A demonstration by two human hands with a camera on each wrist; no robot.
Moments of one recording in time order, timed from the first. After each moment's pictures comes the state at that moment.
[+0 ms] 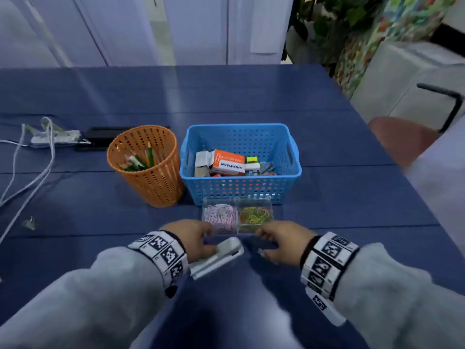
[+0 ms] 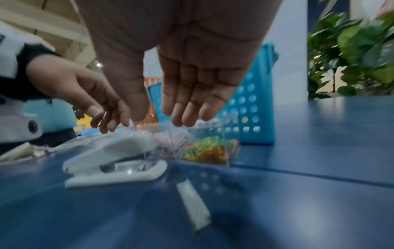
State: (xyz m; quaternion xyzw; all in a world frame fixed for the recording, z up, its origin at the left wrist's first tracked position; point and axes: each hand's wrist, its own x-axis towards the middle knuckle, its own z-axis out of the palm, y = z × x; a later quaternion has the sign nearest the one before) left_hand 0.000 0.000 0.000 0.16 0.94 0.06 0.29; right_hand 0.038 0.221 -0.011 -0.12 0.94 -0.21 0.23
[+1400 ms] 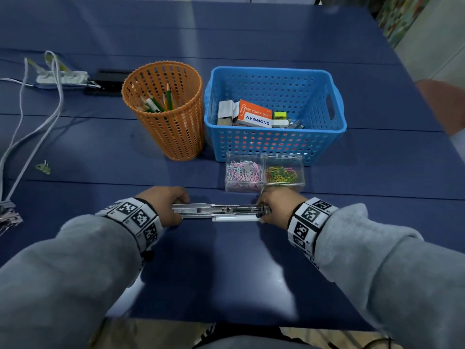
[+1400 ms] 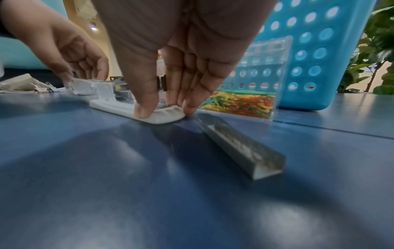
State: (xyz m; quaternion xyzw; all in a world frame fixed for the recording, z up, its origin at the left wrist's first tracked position) left_hand 0.008 -0.095 -0.039 0.07 0.94 0.13 0.29; right_hand 0.015 0.167 -0.064 -0.15 0.94 -0.12 0.27
